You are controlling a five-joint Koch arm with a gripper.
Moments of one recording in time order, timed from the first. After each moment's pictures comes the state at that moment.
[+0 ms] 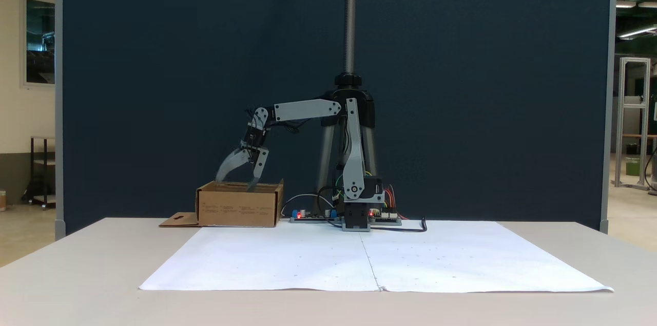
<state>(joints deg) 97.5 83.8 87.3 35.2 -23.7</state>
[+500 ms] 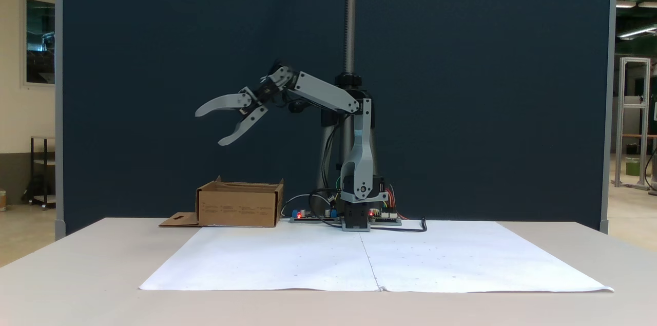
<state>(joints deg) 64.6 90.7 68.5 34.5 5.4</state>
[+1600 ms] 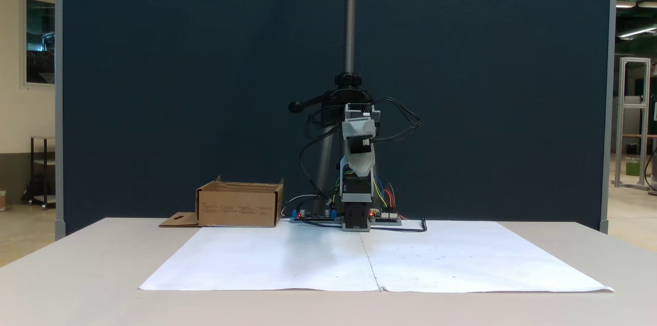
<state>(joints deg) 1.4 127.6 125.0 2.3 6.3</state>
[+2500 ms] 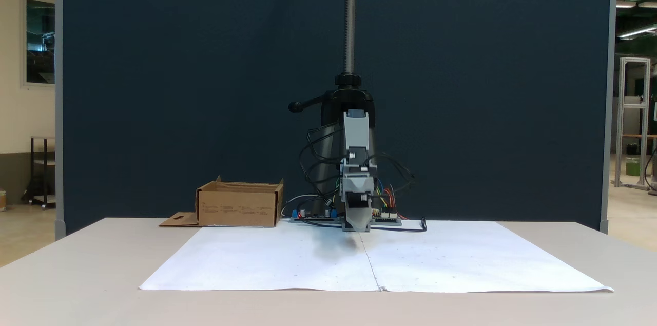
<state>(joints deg) 0.6 129.2 168.9 -43.6 2.5</state>
